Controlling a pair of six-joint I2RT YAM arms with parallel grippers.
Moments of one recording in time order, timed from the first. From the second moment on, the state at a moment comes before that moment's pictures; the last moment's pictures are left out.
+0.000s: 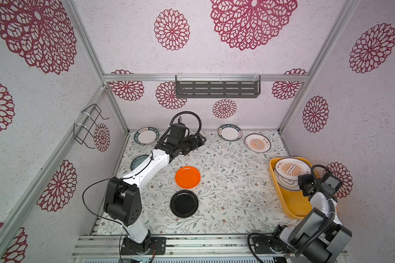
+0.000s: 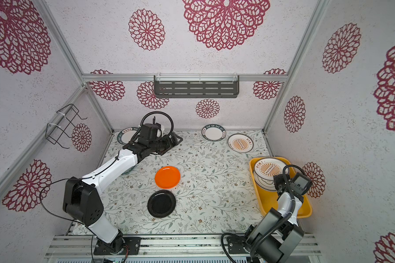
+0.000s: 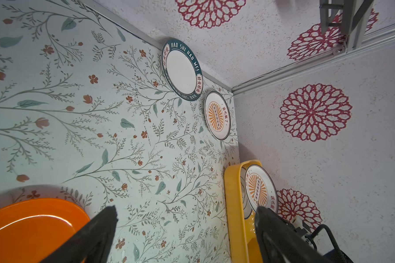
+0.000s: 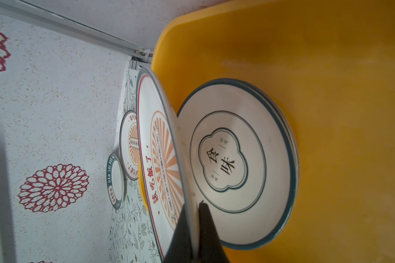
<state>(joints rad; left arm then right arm) -0.44 1.69 1.45 -0.33 0.29 -0.82 -0.73 1.21 0.63 -0.17 -0.40 0.80</state>
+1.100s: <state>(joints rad) -0.44 1.77 1.52 -0.32 0.27 -0.84 -0.73 1.38 0.66 -0.13 -0.42 0.70</state>
